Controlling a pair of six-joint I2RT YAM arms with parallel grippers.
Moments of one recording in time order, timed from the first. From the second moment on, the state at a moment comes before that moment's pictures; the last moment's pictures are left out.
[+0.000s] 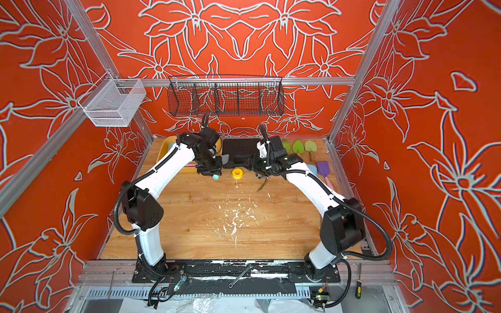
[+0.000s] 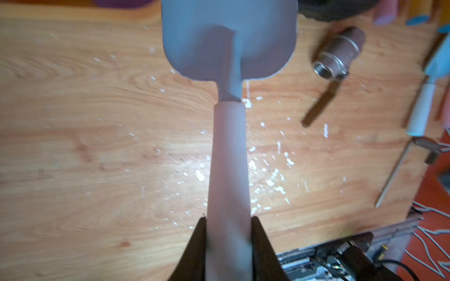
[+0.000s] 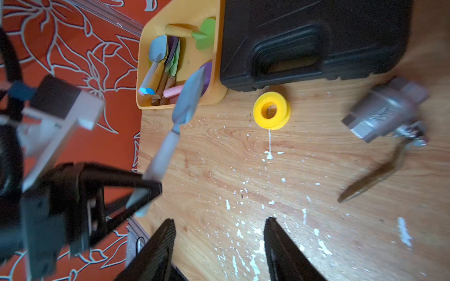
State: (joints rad) left arm -0.45 1.90 1.93 -1.33 0.18 -0.57; right arm 0.45 1.61 1.39 -0.54 -0.42 0.71
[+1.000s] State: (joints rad) left arm -0.61 1.90 1.94 -1.23 0.17 -0.72; right arm 0.54 1.84 1.52 -0.53 -0.46 0.87
